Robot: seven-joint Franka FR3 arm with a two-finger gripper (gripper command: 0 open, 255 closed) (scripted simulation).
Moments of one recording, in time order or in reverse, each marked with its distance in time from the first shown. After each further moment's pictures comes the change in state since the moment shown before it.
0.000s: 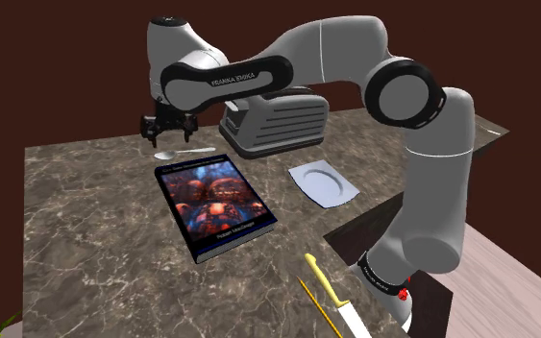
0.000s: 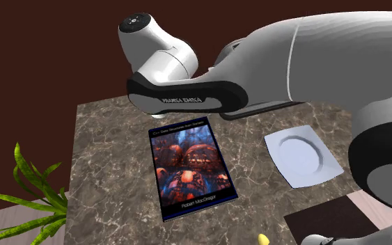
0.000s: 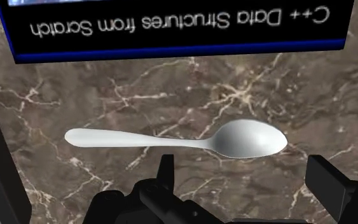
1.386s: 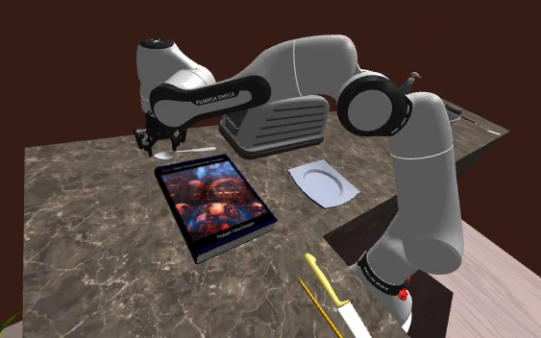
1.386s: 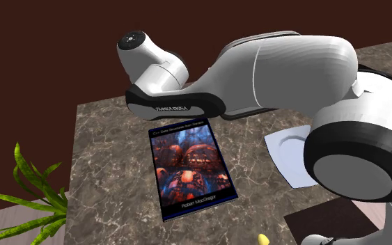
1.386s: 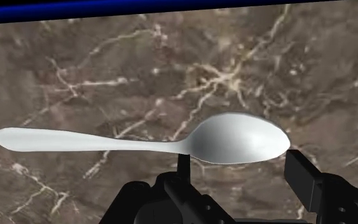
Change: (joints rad) arm 0.033 0.155 -0.025 0.123 -0.041 0.038 0.024
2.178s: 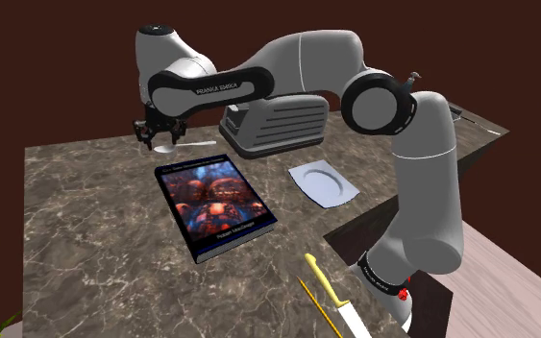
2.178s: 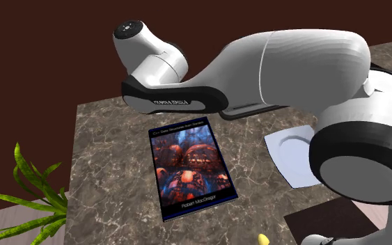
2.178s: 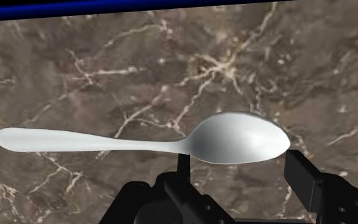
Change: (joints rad) arm -0.001 -0.022 0.005 0.029 0.010 -0.050 -0.012
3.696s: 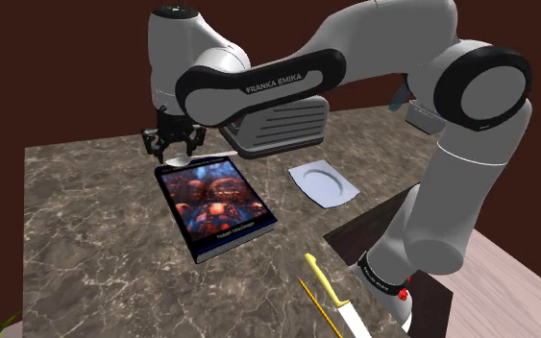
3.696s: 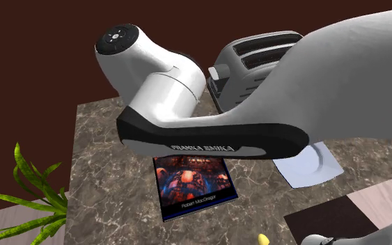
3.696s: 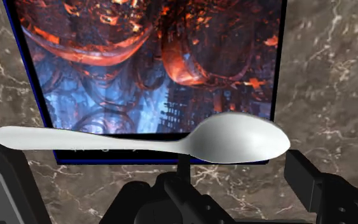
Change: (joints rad) arm 0.030 -0.408 0.076 -0.453 0.063 0.034 0.129
